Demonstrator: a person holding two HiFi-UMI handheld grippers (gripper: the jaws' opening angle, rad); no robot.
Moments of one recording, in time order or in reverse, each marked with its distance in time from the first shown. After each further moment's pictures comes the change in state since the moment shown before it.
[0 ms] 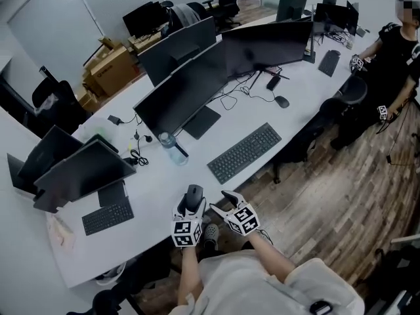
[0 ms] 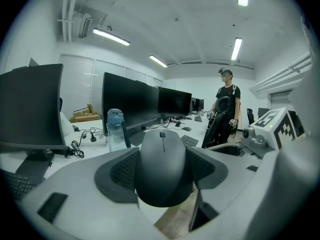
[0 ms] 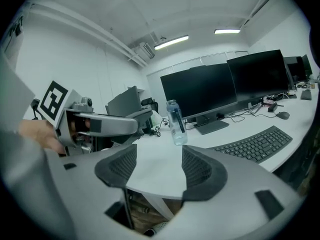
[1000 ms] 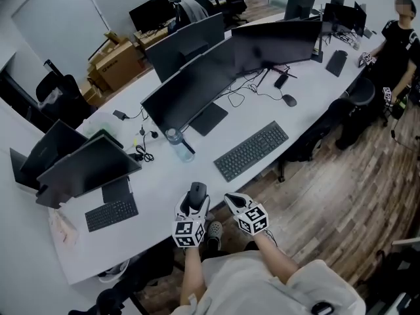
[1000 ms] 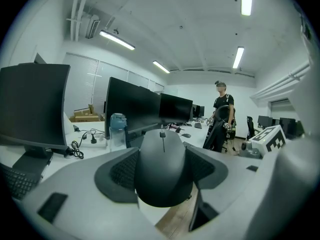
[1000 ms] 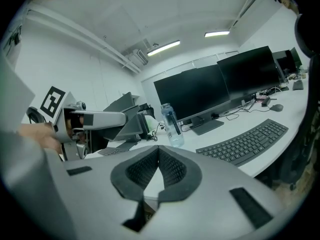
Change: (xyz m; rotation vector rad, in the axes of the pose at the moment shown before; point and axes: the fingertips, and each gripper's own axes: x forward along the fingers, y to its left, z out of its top) left arm -0.015 0.014 0.014 -0.048 -0.064 -0.008; right arm -0.001 -0.007 -0.001 0.073 -0.066 -0.034
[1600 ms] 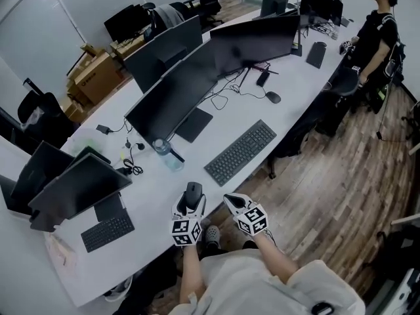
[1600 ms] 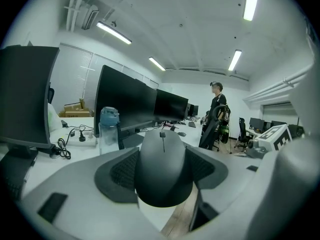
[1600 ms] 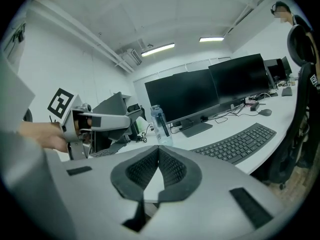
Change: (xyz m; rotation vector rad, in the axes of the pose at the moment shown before) left arm 0.041 0.013 -0.004 -0.016 0.027 -0.098; right arm 0.000 -0.024 0.005 -0.003 -0.018 -0.115
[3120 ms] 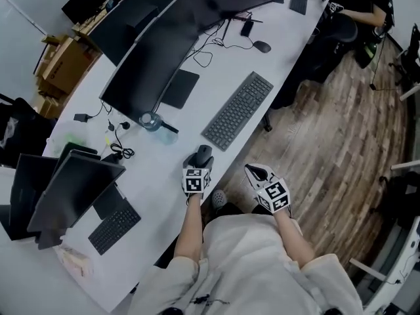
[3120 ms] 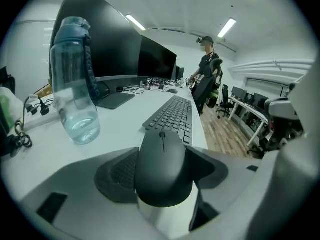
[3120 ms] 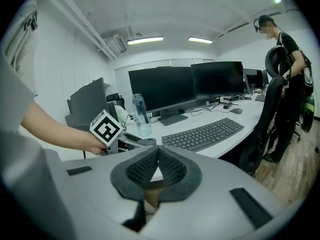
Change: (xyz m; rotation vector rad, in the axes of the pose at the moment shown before) left arm 0.126 0.047 -0.151 0.131 0.421 -0.209; right arm -0.025 -0.025 -0.037 -0.008 0.093 -0.275
